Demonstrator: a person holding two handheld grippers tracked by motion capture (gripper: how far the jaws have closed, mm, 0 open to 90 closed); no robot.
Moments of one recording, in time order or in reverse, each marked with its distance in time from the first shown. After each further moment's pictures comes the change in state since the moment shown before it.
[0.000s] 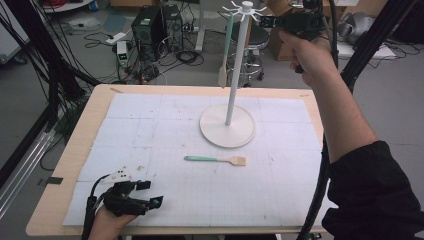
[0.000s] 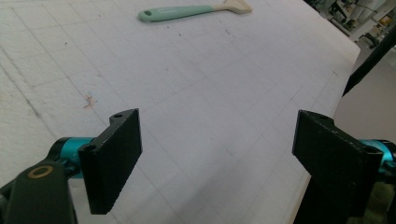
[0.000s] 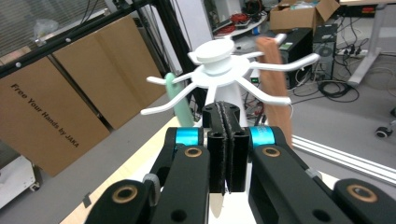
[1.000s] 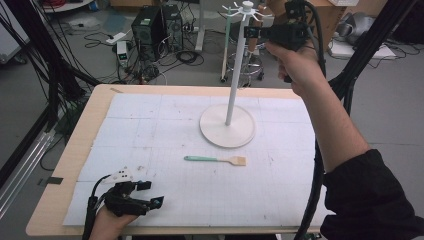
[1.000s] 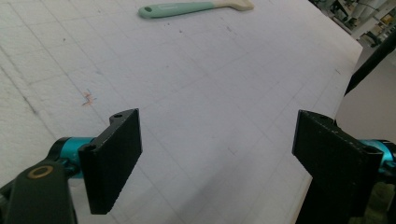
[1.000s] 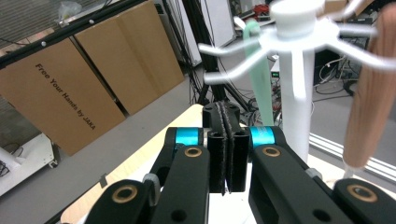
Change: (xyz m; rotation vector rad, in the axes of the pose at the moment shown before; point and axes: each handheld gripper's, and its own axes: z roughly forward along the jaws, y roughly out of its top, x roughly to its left) left arm 0.000 -0.001 0.003 0.015 0.001 0.005; right arm 0.020 -0.020 0.014 0.036 0.080 -0.045
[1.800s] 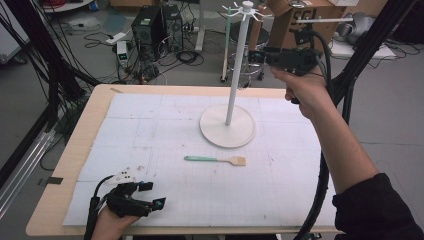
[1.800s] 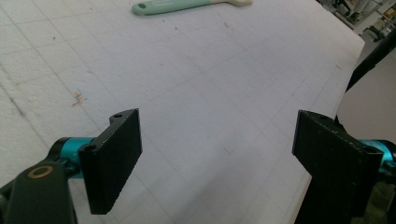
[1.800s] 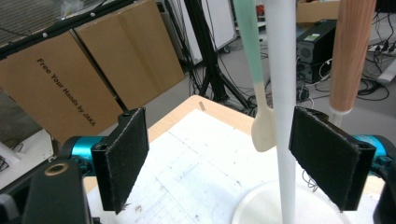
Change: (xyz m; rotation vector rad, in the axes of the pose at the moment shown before) left arm -0.004 0.000 0.003 0.010 0.003 0.012; right arm -0.011 -0.045 -0.017 -0.017 0.006 -0.013
